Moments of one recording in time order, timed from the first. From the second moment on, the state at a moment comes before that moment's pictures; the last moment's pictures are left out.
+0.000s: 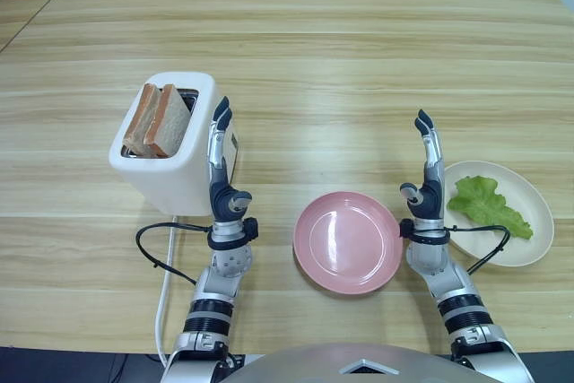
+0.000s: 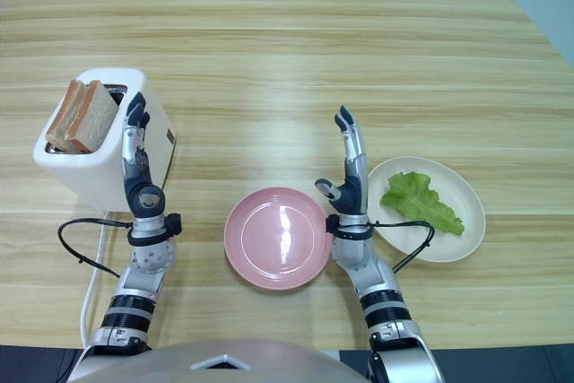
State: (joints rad) left arm -0.04 0.09 0.00 0.28 0.45 -0.98 0.49; right arm -0.10 -0.19 0.11 0.39 -0.59 -0.81 -0.65
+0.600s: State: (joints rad) left arm -0.04 0.32 0.34 0.06 0.75 -0.74 0.59; right arm -0.10 -0.20 0.13 0.39 -0.59 -0.83 -0.59
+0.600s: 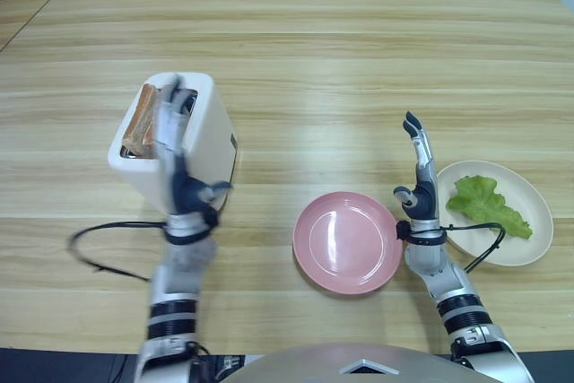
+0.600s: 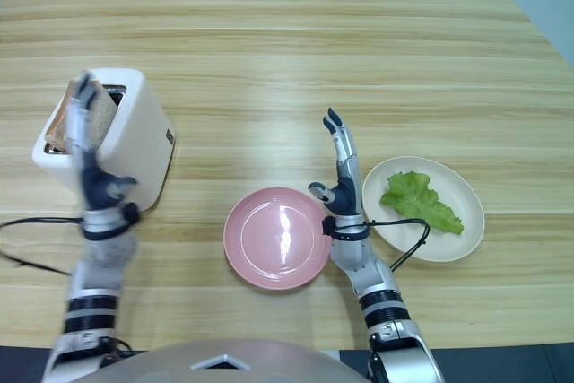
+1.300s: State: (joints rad) left arm 0.00 0.77 0.31 0.25 0.80 -0.26 0.32; right arm -0.13 -0.24 0.16 0.43 -0.69 -0.81 -0.63
